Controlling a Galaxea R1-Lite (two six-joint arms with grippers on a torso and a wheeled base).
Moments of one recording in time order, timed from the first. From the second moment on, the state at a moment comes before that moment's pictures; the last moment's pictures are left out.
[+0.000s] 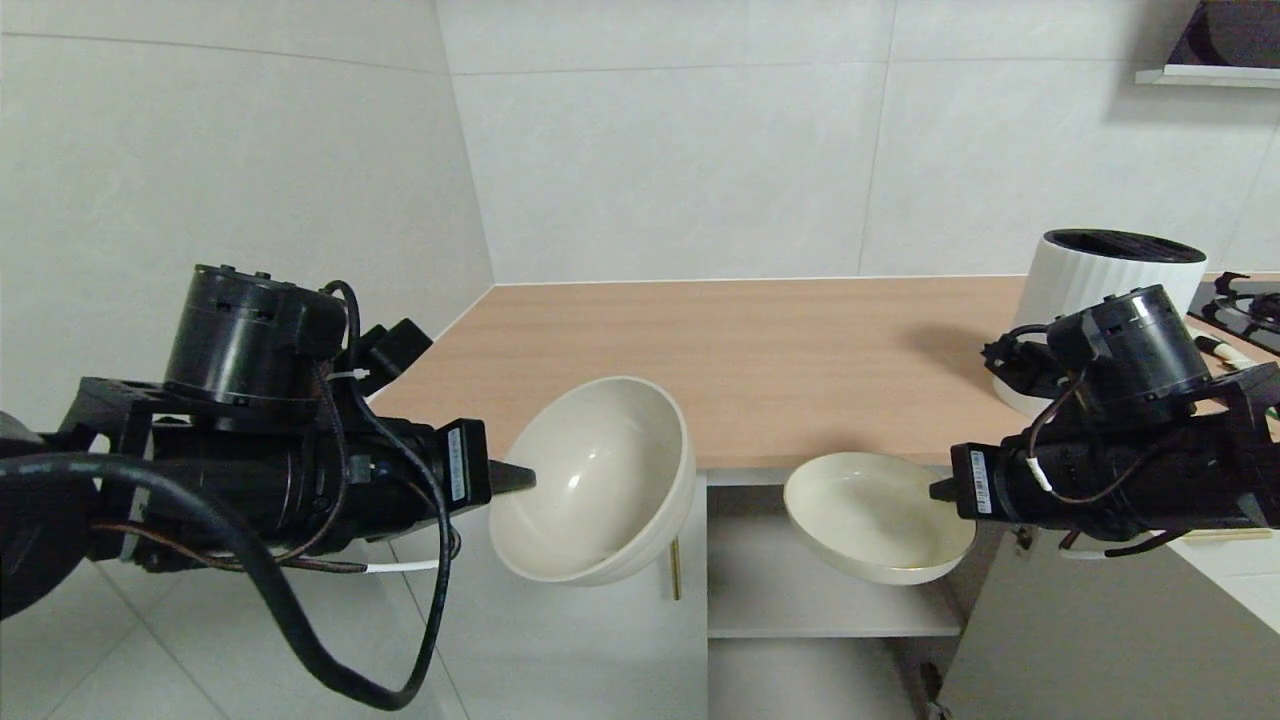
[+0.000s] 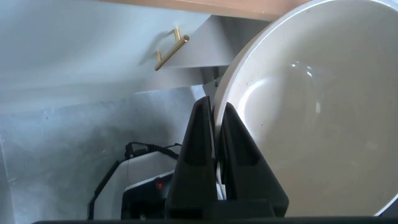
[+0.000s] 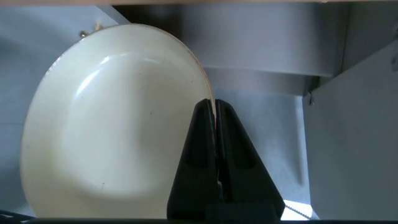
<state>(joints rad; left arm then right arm) -0.41 1.53 -0.92 0.01 -0.22 -0.55 0.43 1.61 -0.97 0.10 -0.04 0.38</state>
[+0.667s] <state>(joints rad) -0.41 1.56 -0.92 0.00 -0.22 -0.56 0.42 1.64 -0.96 0.07 -0.04 0.38</state>
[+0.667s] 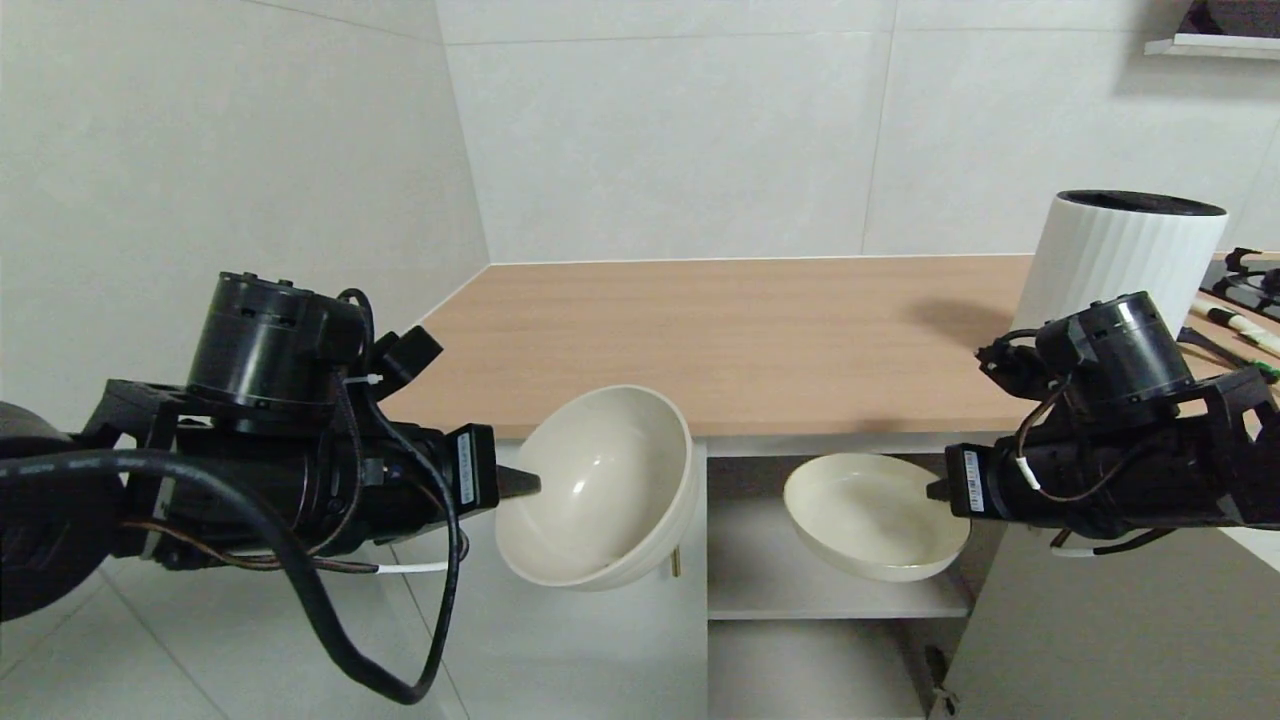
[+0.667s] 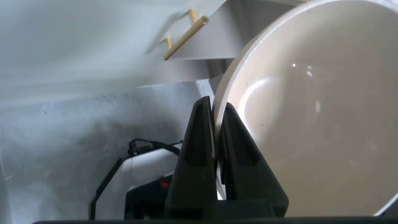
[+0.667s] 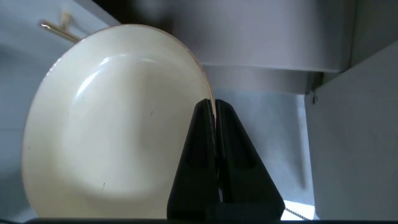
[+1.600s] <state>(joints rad) -0.41 1.57 -0.92 0.01 -0.22 -0.55 0.40 1.66 -0.96 0.06 -0.04 0.38</state>
